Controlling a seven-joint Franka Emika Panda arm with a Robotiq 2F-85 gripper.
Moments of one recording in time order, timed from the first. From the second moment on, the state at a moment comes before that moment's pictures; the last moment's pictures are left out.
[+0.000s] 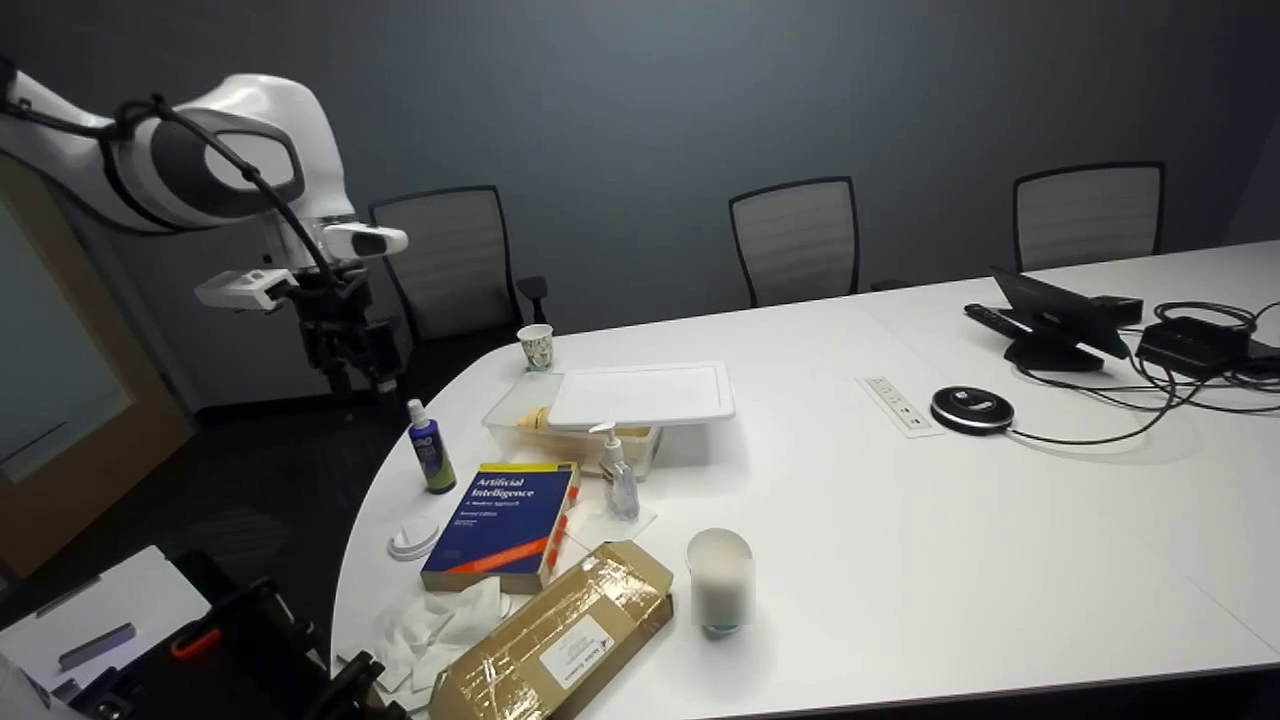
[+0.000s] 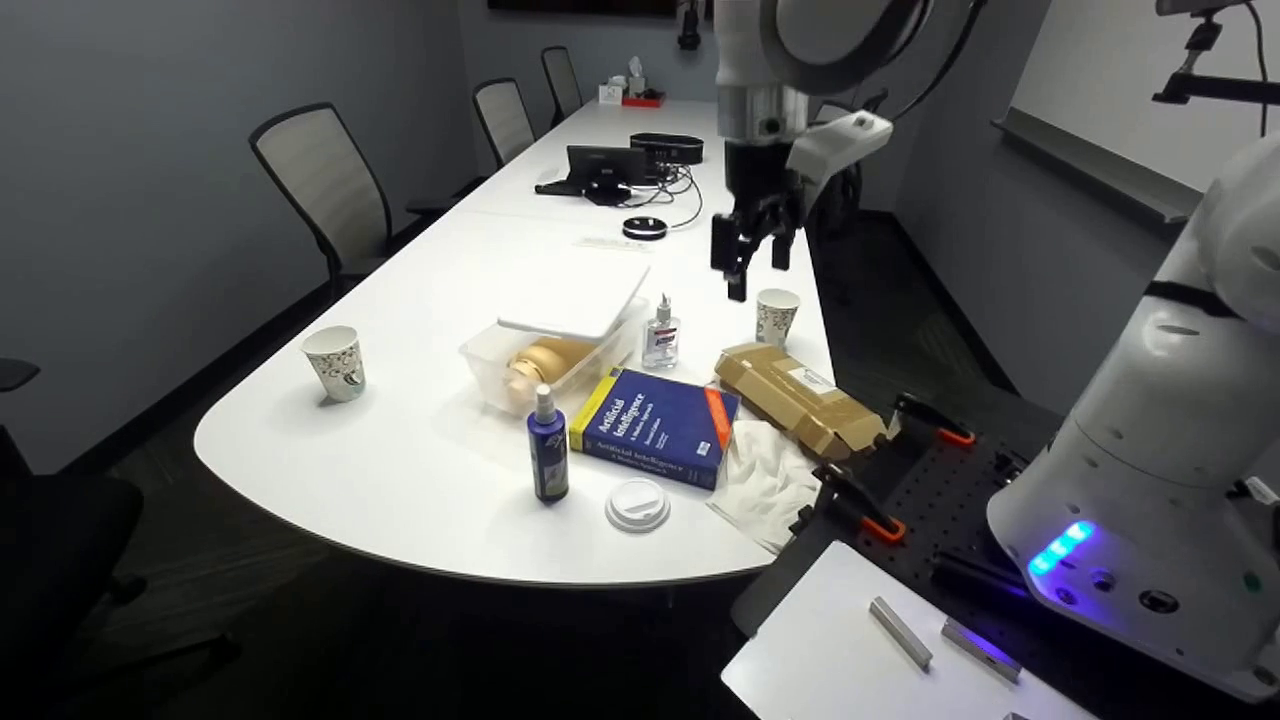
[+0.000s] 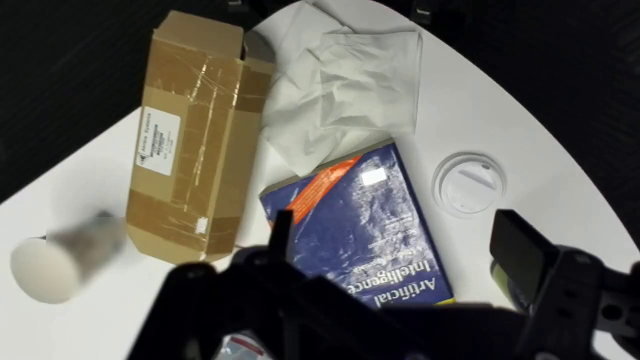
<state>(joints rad) 0.03 -0.26 0.14 -2.66 -0.08 2.28 0.17</state>
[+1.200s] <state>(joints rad) 0.28 0.51 0.15 -2.47 -0.35 2.82 0.20</state>
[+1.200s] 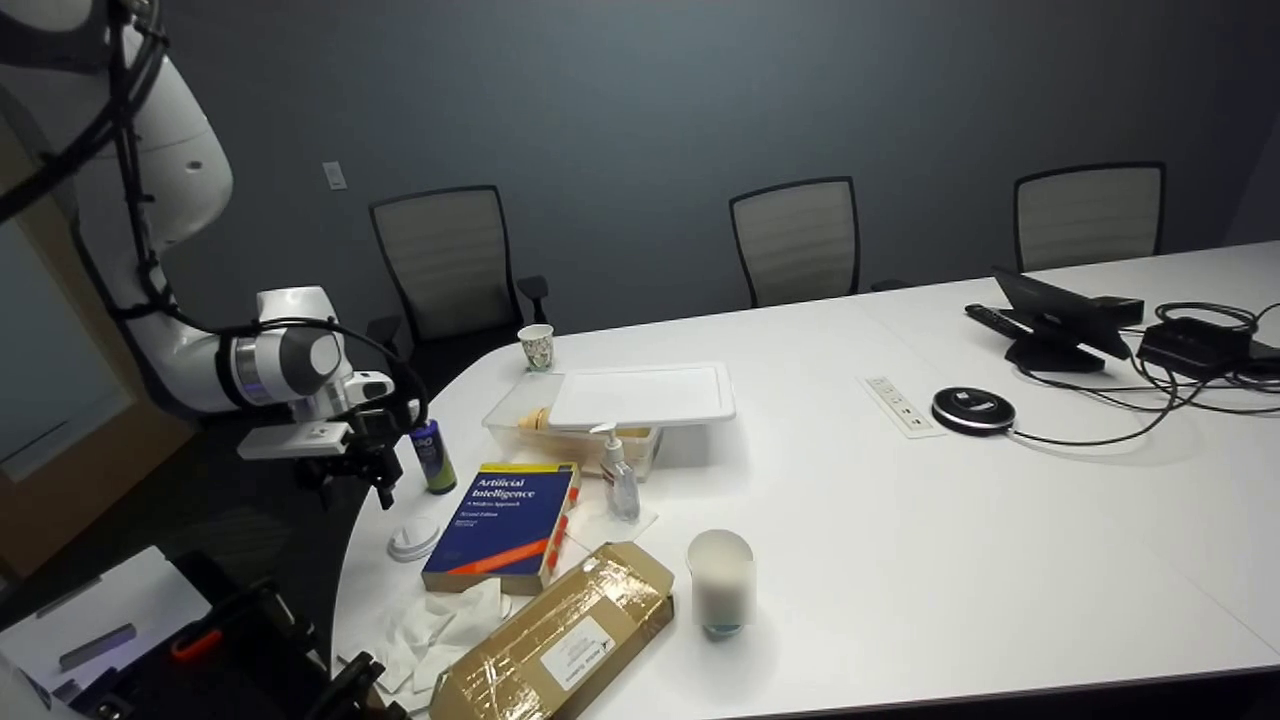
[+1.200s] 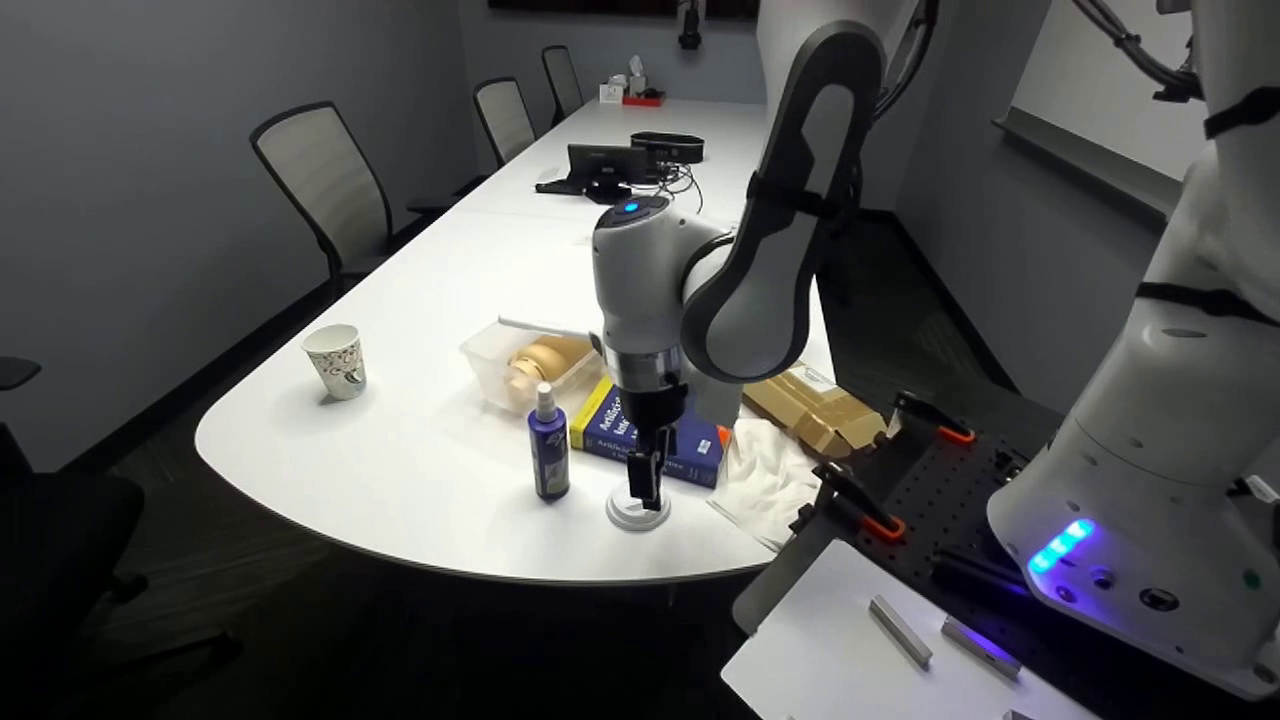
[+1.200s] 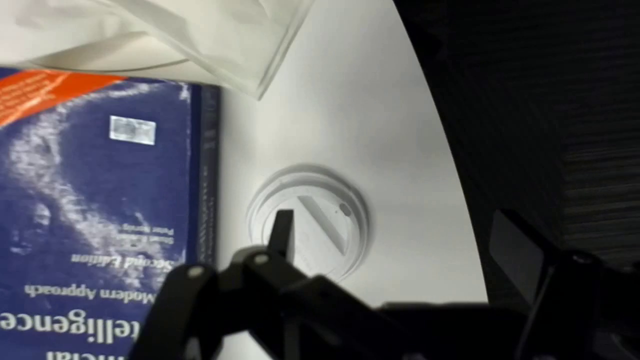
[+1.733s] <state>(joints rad) 0.43 0.69 0.04 -2.35 -0.35 2.87 0.20</state>
